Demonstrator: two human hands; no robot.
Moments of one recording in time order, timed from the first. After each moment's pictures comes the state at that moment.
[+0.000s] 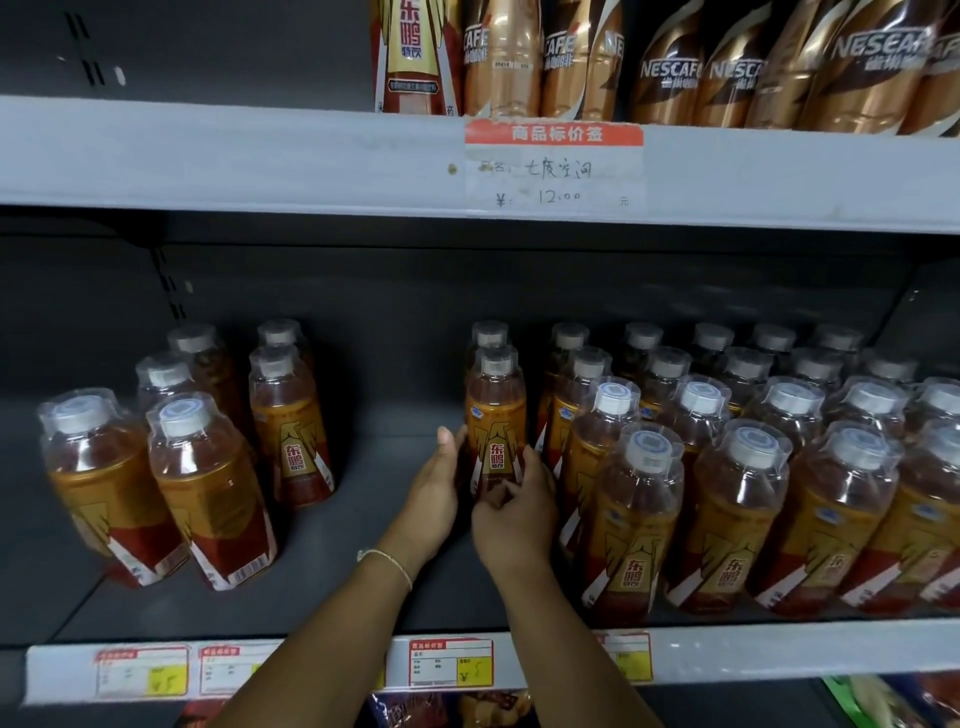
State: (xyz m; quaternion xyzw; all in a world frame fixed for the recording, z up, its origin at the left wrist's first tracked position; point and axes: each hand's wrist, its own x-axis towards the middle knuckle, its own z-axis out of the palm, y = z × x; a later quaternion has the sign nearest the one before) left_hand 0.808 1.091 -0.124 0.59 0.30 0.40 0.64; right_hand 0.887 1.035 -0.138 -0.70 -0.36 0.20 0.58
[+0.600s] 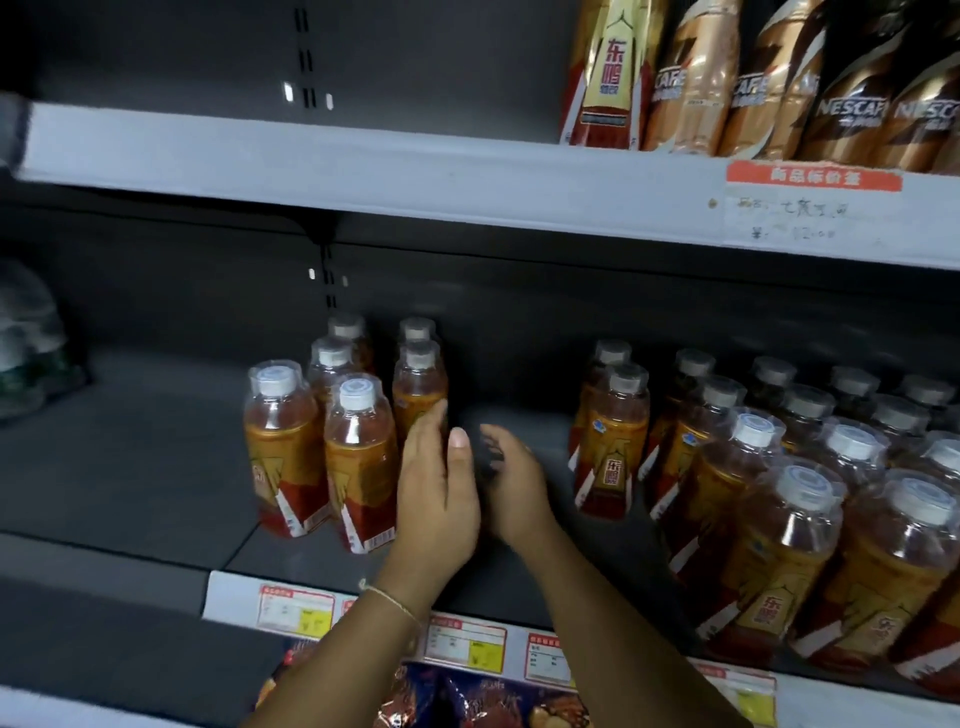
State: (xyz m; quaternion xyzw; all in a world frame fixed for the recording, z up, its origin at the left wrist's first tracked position) left_hand 0.693 1.060 -0.097 0.65 0.41 0.60 0.22; right_hand 0.800 1.077 -0.101 -0.61 -0.57 0.25 0.49
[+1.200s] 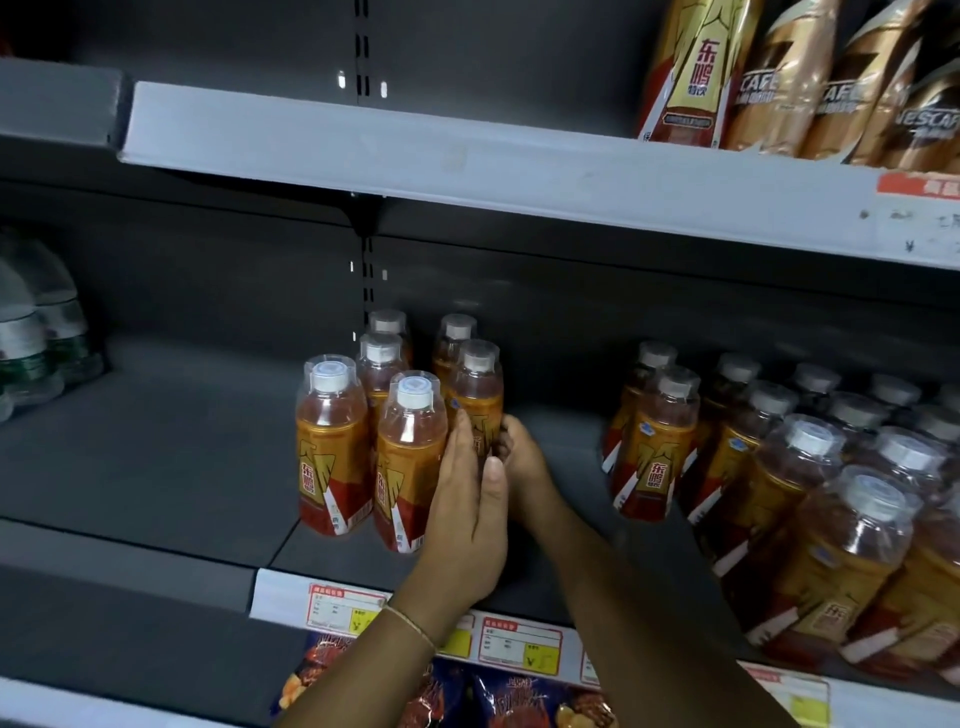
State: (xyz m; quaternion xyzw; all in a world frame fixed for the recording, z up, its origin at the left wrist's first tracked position) left_hand 0.656 1.054 -0.110 0.70 0.38 0.53 0.30; right_hand 0.762 1.122 -0.108 -0.54 -0.48 0.44 0.53
